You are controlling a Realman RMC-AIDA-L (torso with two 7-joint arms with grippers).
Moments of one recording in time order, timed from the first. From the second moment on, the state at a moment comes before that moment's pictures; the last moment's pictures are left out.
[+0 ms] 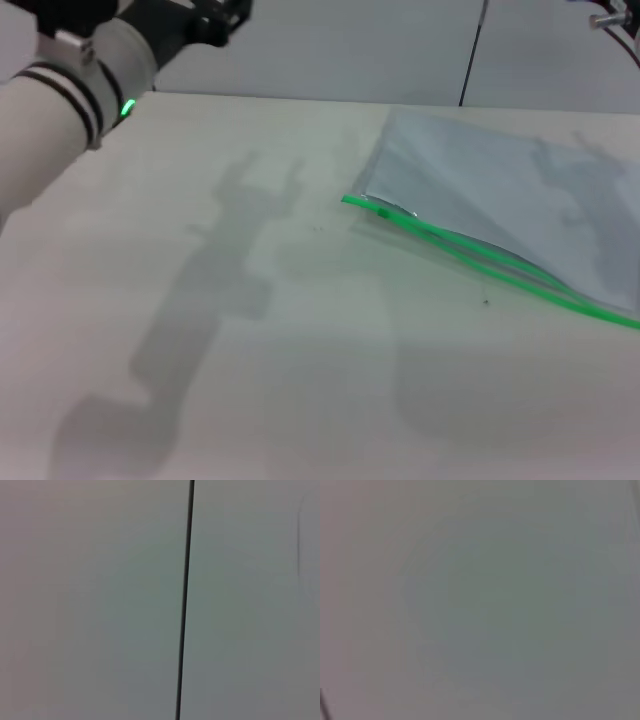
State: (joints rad) left arm -0.33 -2.03 1.72 1.31 -0.93 -0.04 0.78; right arm 0.60 2.03 -1.62 -0.87 0.26 -0.18 0.07
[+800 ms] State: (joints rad) left arm -0.27 -2.03 1.85 1.27 -0.94 0.32 0.77; right arm 0.60 2.03 -1.63 -0.86 0.26 -0.18 0.07
